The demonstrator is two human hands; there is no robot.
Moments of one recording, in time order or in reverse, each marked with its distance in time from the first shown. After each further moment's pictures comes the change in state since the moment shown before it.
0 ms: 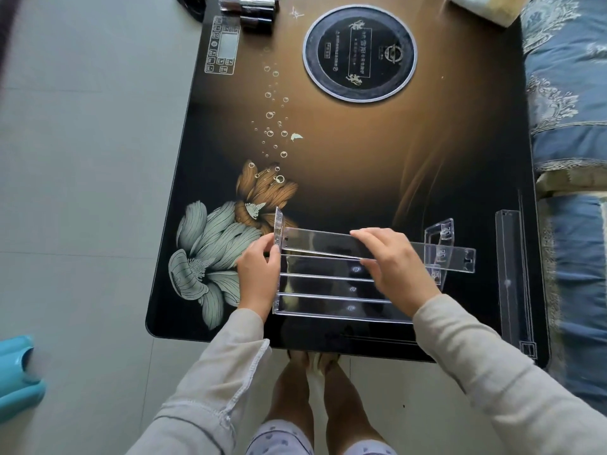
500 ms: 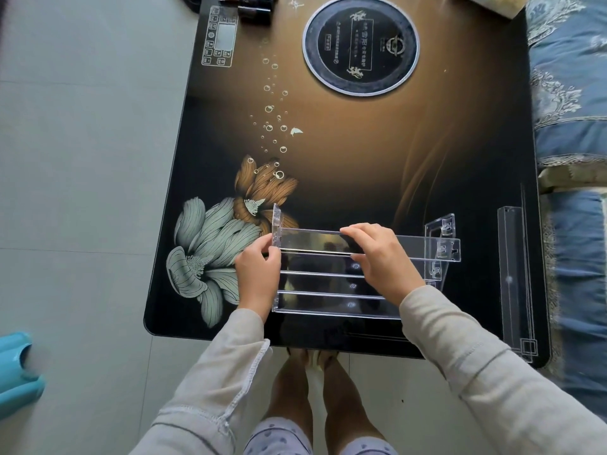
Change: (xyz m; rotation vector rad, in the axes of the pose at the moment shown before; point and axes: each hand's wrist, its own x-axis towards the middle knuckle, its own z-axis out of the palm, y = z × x) left_hand -0.001 0.001 0.001 -0.044 0.026 -0.057; right_hand 0.011 0.001 0.021 0.043 -0.053 0.047
